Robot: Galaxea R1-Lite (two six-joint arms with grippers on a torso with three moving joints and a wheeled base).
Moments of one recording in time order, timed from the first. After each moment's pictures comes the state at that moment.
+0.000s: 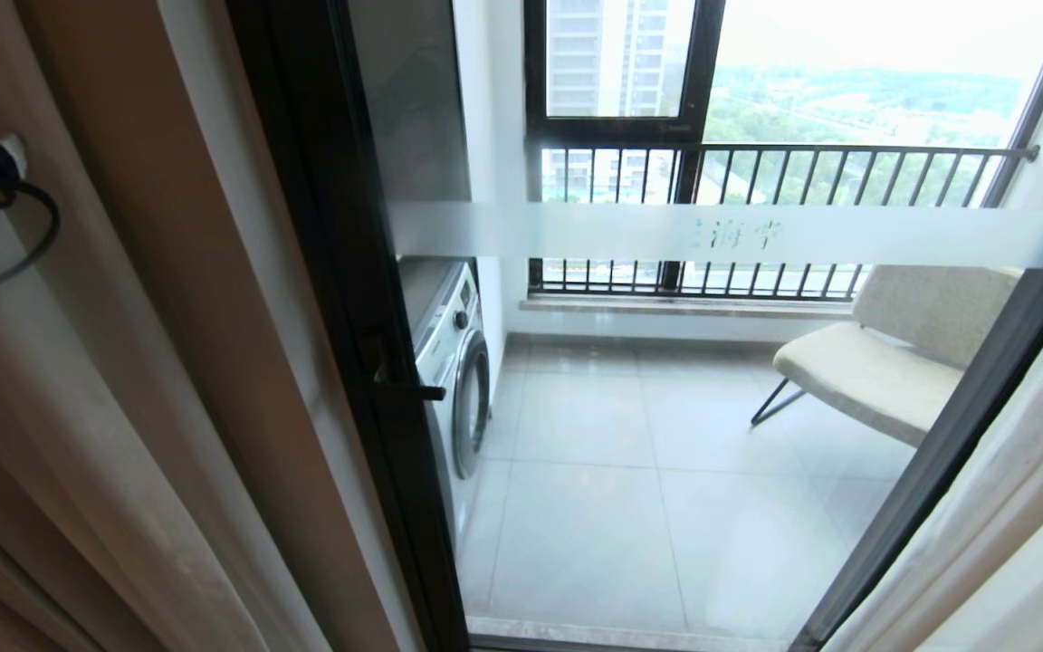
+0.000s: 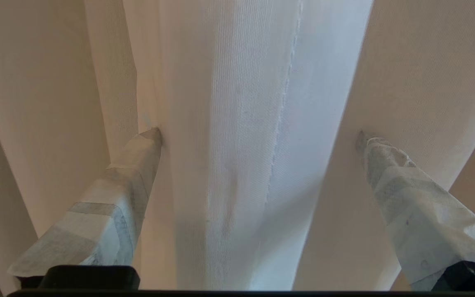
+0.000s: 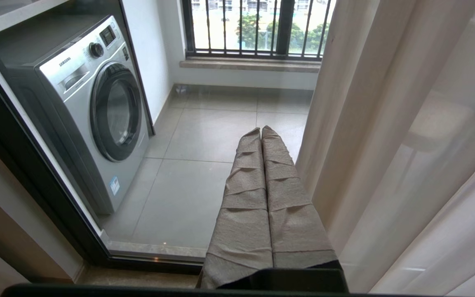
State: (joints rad) left arm 0.37 1.67 -1.09 -0.78 0.16 -0.10; right arm 0.00 0.00 0.00 0.00 -0.01 -0.01
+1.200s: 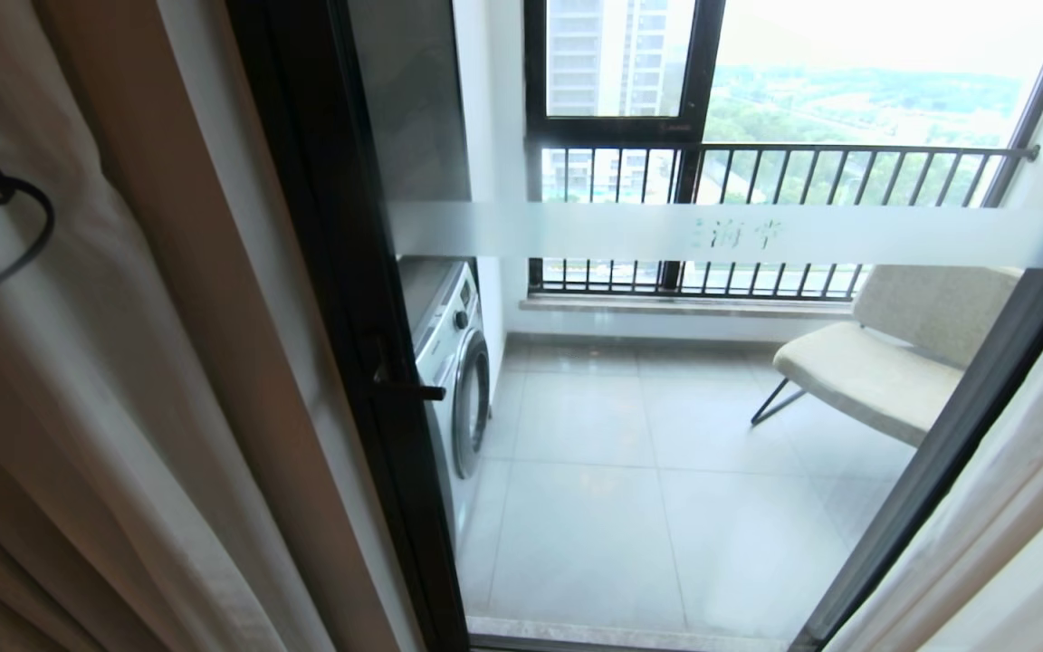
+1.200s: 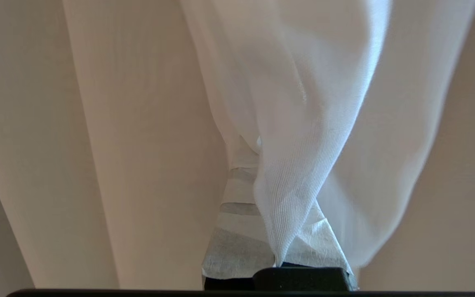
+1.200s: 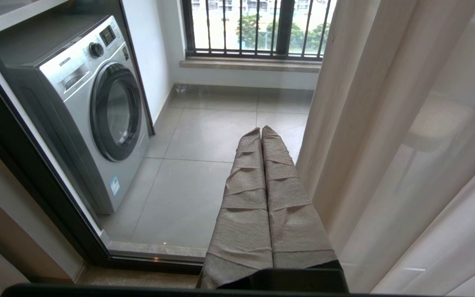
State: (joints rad) left arm 0.35 1.60 -1.03 -0.81 0.06 -0.10; right arm 0.00 0.00 0.00 0.00 -0.01 -0.01
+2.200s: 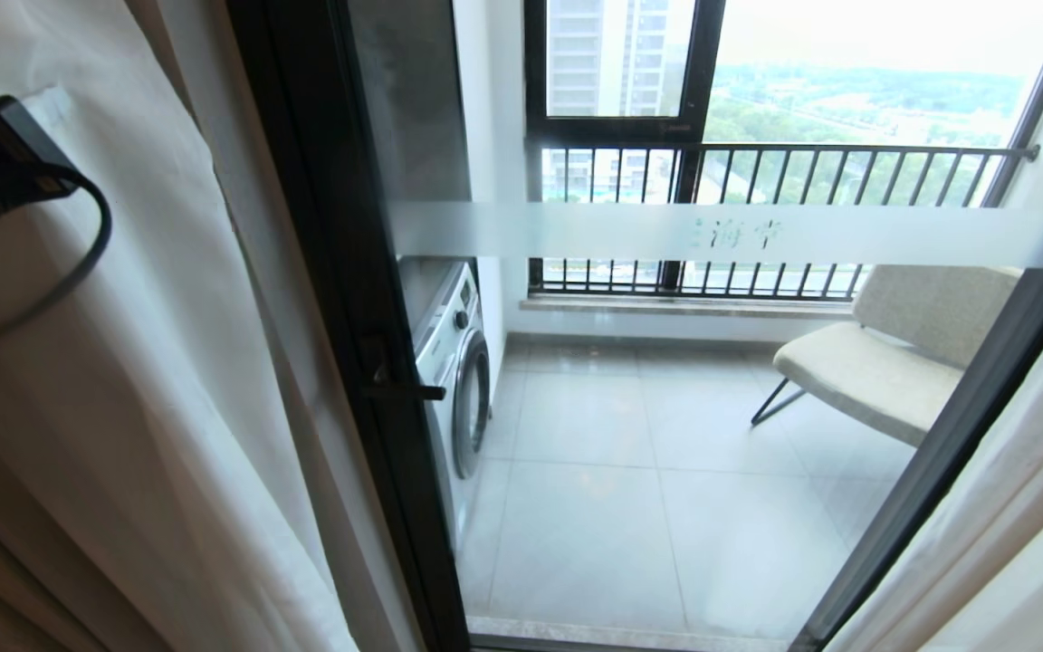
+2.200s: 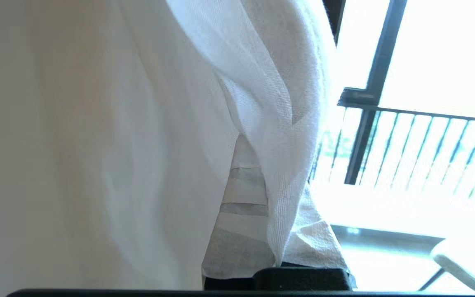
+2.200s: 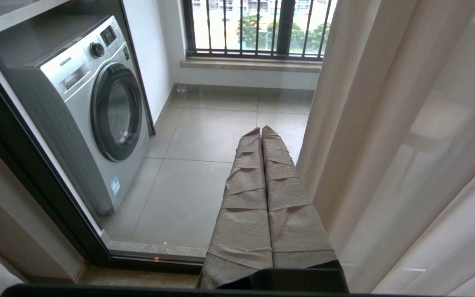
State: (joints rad) left arm -0.05 1.30 -0.82 -0.79 0.07 -0.10; right arm 0.00 0.00 0.00 0.00 -0.01 -0.01
